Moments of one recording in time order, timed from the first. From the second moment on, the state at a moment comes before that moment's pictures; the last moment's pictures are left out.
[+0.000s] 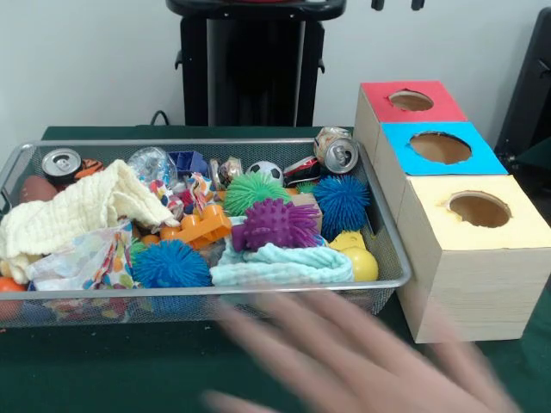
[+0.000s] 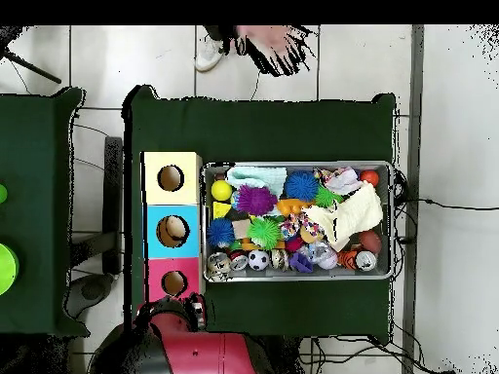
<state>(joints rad) 0.00 -1.23 -0.01 2.20 0.00 0.54 1.57</state>
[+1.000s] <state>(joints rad) 0.06 -1.22 -0.07 2.20 -0.01 0.54 1.60</state>
